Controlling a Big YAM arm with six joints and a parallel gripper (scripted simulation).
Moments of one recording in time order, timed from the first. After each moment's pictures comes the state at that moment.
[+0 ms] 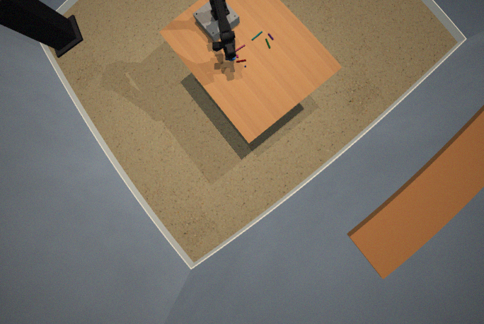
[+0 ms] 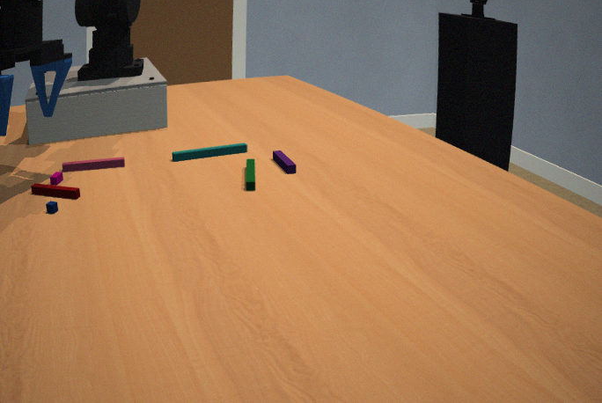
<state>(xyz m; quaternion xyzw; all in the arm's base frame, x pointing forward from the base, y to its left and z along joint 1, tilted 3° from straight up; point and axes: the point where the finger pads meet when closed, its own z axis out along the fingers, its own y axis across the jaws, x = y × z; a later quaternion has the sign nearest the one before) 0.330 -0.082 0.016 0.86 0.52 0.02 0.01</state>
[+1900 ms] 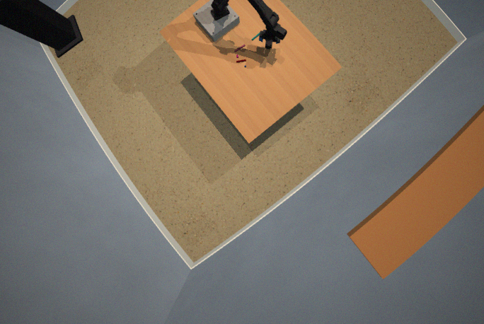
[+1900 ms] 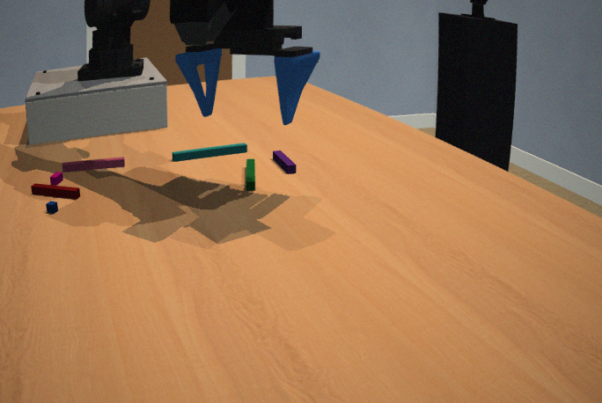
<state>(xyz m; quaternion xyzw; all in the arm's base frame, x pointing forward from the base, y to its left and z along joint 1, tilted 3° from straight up) 0.382 0.192 0.021 0.32 0.95 0.02 0.02</state>
